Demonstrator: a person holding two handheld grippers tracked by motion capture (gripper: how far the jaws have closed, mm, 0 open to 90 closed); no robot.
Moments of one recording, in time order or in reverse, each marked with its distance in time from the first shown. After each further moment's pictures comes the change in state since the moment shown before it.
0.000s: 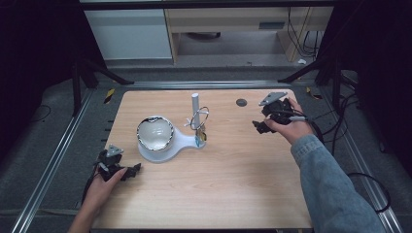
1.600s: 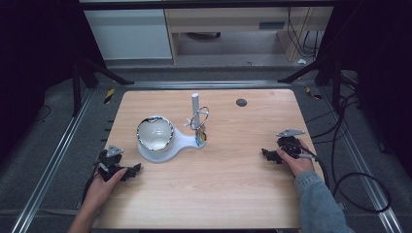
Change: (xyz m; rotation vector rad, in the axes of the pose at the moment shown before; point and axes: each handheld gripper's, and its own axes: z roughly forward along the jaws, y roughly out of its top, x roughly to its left) left arm -0.001 0.000 0.000 -0.001 0.001 -0.003; right arm 0.018 -0.144 0.065 -0.012 0.060 0.394
